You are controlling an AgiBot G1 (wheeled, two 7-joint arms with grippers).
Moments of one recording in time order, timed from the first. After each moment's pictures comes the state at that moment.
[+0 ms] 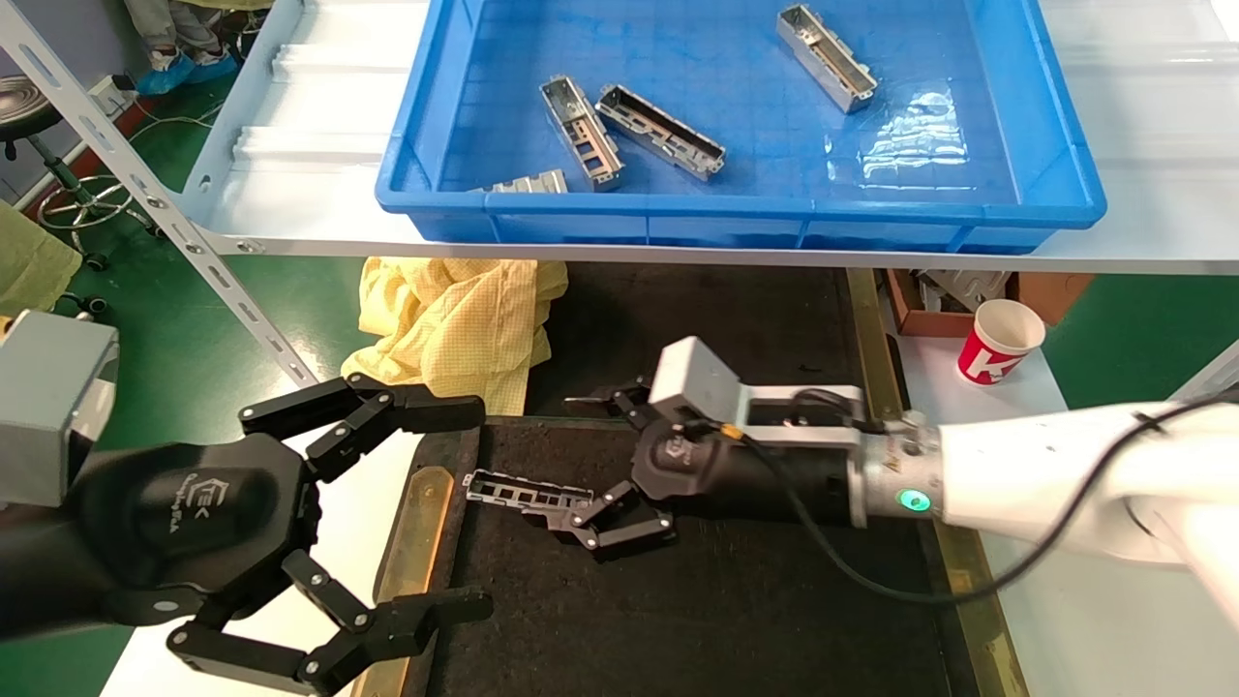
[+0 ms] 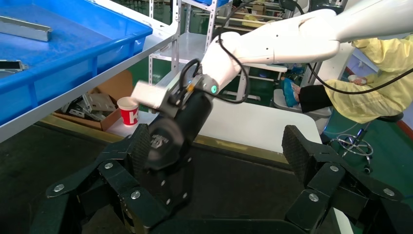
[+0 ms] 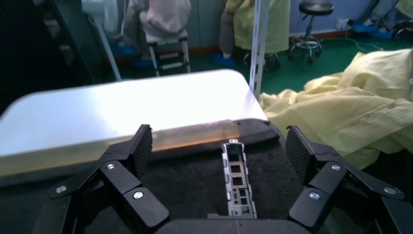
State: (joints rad) left arm -1.10 0.56 0.40 -1.25 0.64 1.44 -0.12; right arm 1.46 -1.12 -0.94 0.62 -0.79 -1.24 -0.17
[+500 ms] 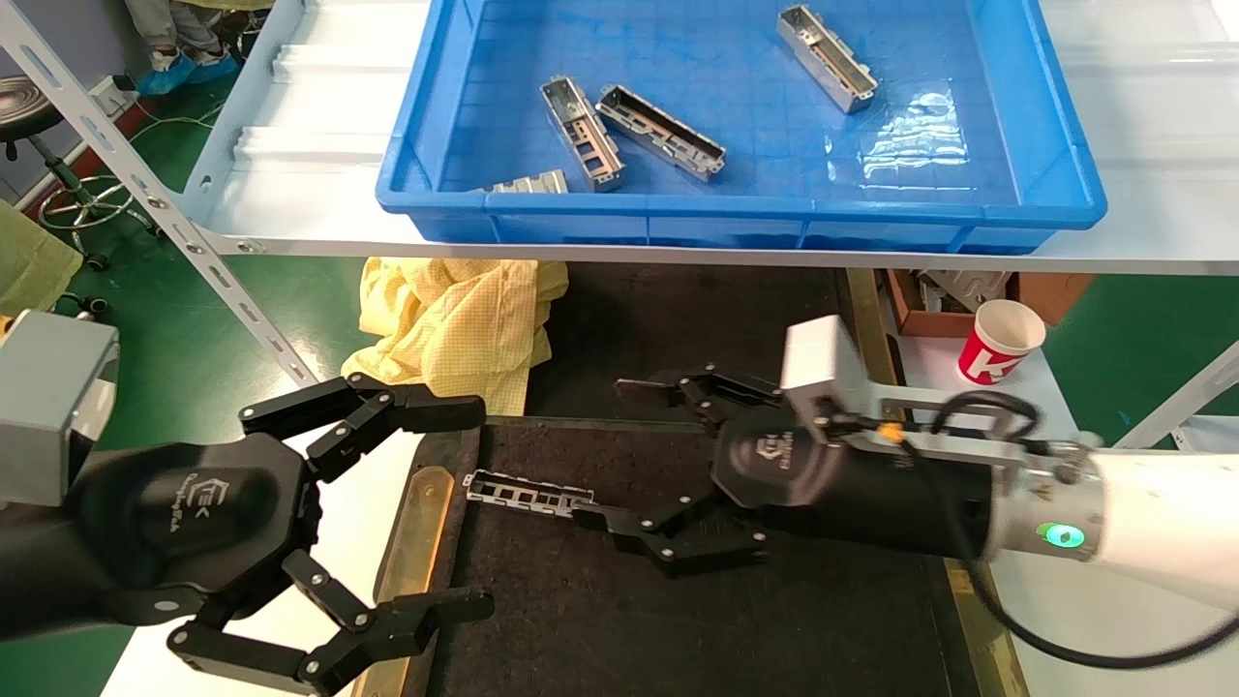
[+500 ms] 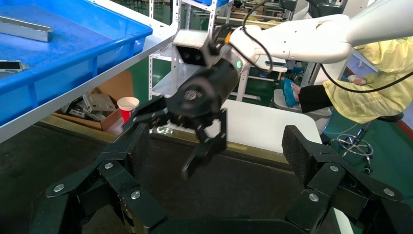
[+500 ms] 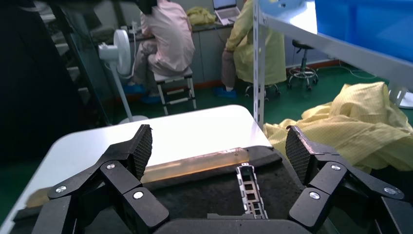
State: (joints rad) left arm -1.10 0.56 0.40 -1.25 0.64 1.44 -0.12; right arm 1.33 -0.94 -0.71 0.86 -0.77 -1.33 -0.05
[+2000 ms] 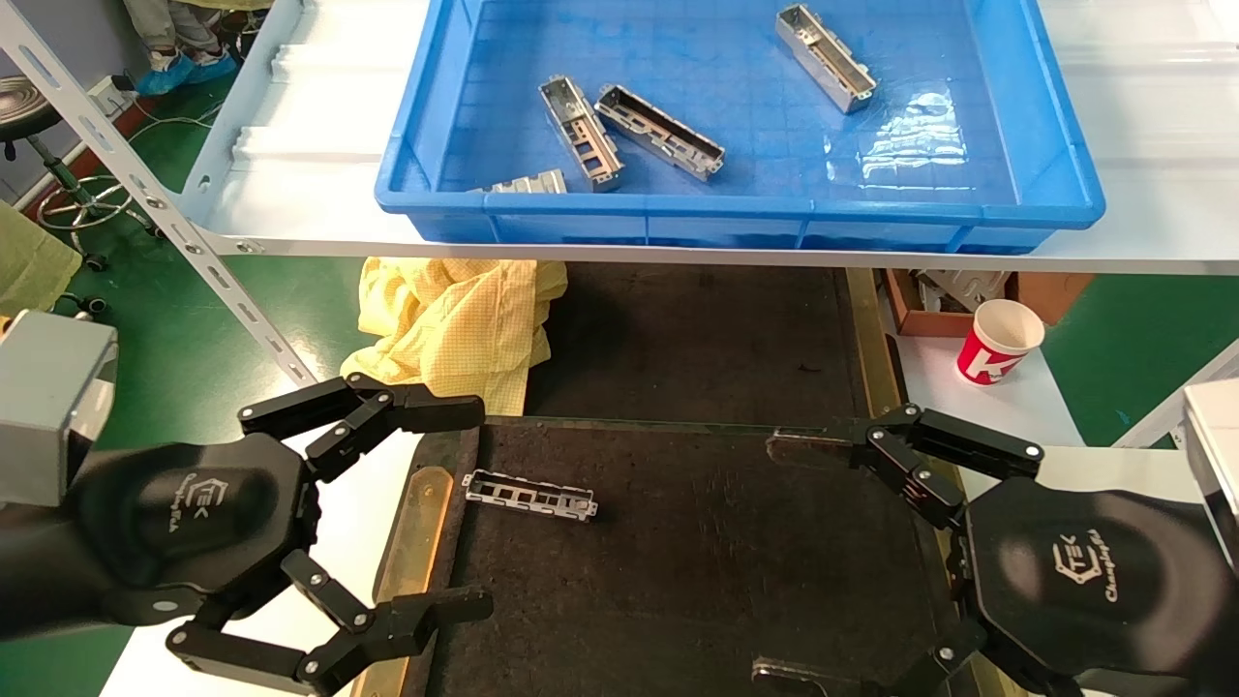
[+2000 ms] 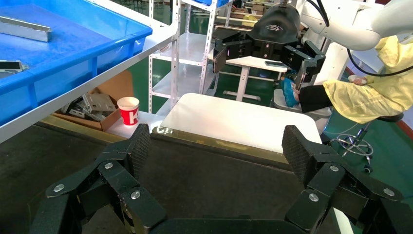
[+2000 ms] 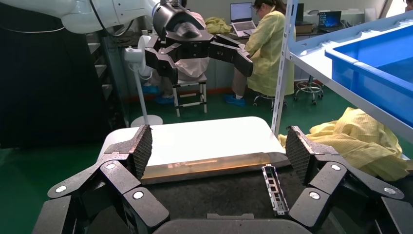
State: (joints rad) left arm -1.10 0.56 0.40 -1.25 0.64 1.44 -0.12; right arm 1.06 -0.60 -0.26 1.30 -0.73 -1.50 0.19
